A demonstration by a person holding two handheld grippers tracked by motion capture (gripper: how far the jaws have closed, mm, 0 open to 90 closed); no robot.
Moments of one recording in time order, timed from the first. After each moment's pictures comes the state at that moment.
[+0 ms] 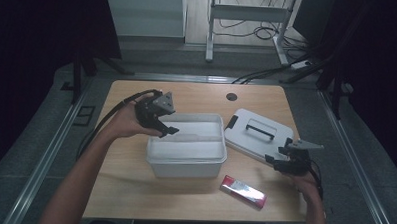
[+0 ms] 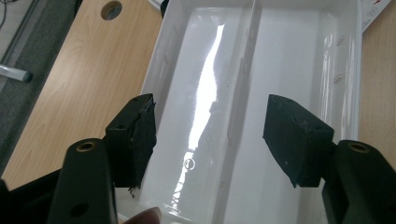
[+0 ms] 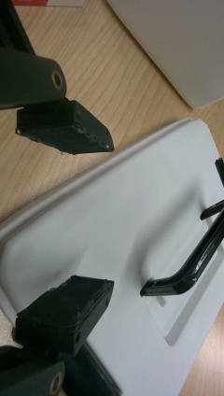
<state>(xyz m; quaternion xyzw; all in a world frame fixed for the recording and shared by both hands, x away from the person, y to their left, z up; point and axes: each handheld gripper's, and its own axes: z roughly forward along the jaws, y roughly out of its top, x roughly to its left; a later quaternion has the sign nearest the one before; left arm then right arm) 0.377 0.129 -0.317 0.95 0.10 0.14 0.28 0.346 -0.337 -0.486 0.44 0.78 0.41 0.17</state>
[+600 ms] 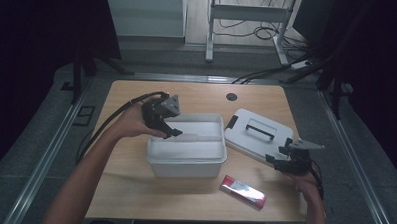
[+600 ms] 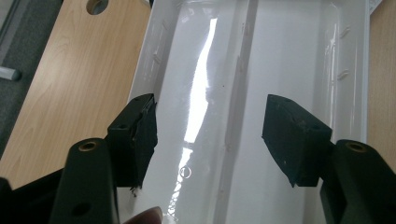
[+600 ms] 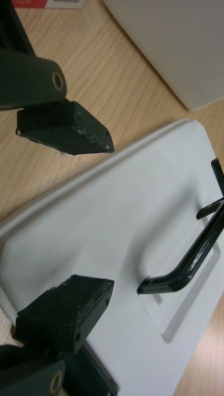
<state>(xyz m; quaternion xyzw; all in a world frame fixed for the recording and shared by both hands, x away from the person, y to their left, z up) 0.383 0.118 -0.325 0.95 0.09 0.13 0.26 0.346 -0.337 -0.485 0.44 0.78 0.41 0.17</state>
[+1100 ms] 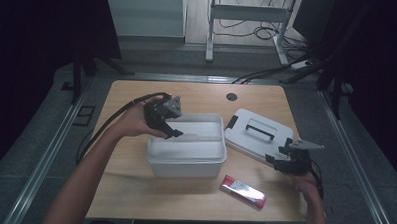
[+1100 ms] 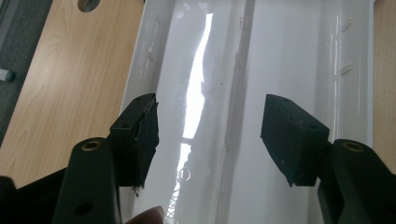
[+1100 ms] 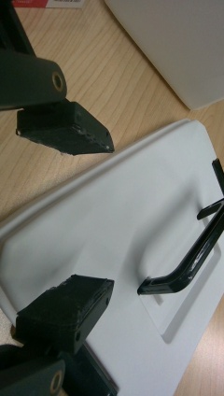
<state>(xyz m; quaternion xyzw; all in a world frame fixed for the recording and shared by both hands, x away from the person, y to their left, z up) 0.386 0.114 -0.329 0.96 0.08 0.12 0.25 0.346 -0.337 -0.485 0.44 0.78 0.41 0.17</state>
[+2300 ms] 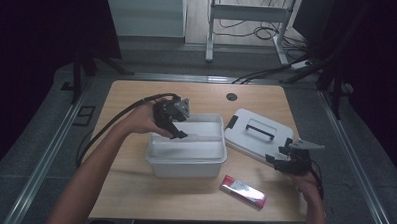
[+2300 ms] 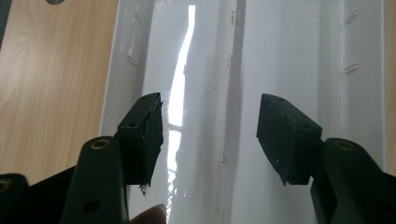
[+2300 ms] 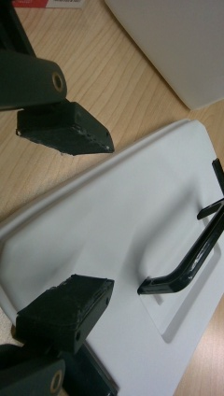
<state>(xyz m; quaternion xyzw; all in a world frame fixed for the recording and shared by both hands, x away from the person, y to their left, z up) 0.399 0.094 -0.340 0.97 0.06 0.09 0.22 0.346 -0.337 -0.485 0.44 0.78 0.41 0.17</state>
